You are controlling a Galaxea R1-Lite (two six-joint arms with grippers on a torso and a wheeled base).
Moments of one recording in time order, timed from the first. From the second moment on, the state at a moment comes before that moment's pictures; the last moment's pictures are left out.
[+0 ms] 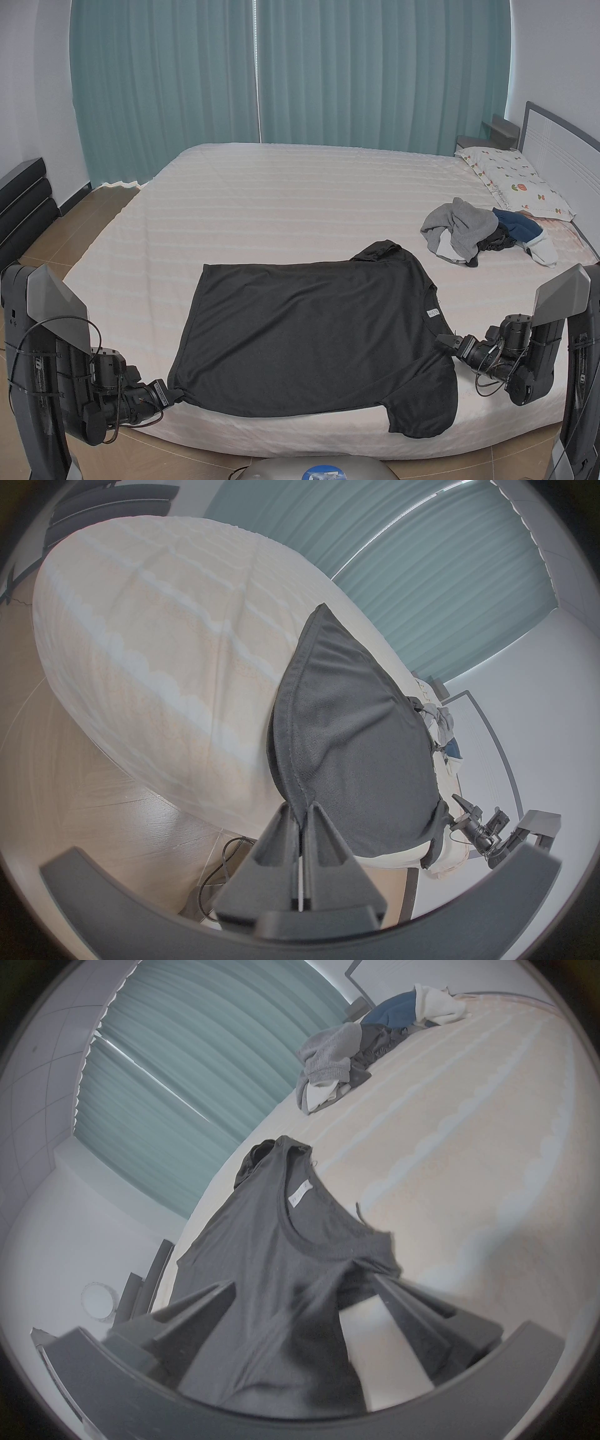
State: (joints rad) left arm -0.02 2.38 -0.09 -1.55 -0.38 -0.61; right arm -0.01 2.48 -0.44 -1.55 0.31 0.67
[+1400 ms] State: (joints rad) left arm -0.02 2.38 -0.09 -1.55 -0.38 -0.61; right arm -0.02 2.42 -0.10 -1.55 0.57 0.39
